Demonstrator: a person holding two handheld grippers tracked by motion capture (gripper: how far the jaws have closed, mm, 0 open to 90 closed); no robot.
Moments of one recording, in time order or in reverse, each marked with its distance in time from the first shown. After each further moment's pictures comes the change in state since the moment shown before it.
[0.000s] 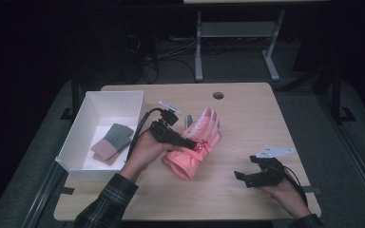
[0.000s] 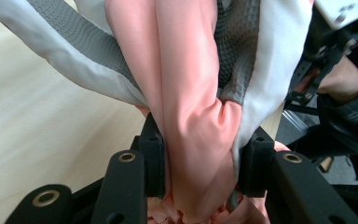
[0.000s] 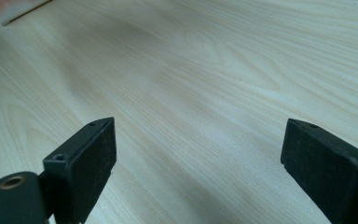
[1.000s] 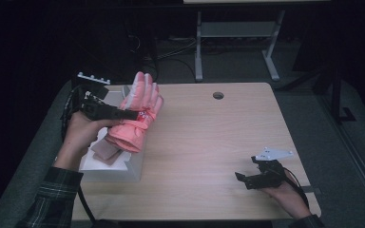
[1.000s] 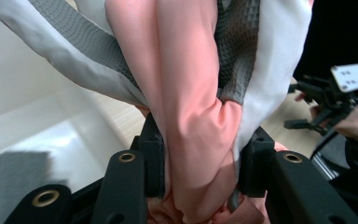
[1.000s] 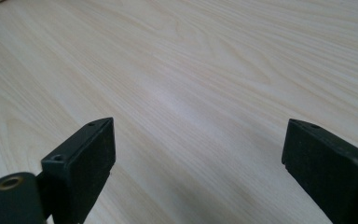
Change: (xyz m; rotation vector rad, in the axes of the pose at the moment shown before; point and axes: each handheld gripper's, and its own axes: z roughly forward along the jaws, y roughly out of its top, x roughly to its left) left arm 0.036 -0.035 -0.164 -0.219 0.228 -0.146; right arm 0.002 -0.006 0.000 0.009 -0.048 -0.026
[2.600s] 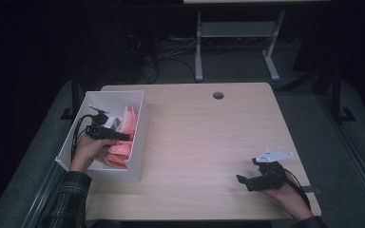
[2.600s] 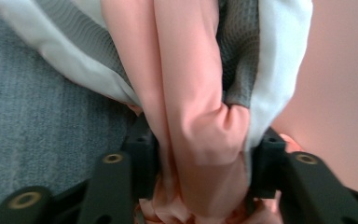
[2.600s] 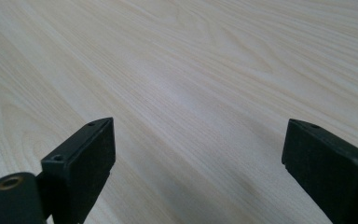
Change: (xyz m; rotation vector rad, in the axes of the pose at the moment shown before) left arm 0.123 -0.081 0.080 0.167 0.066 -0.254; right arm -0.002 -0.005 0.002 0.019 0.005 -0.010
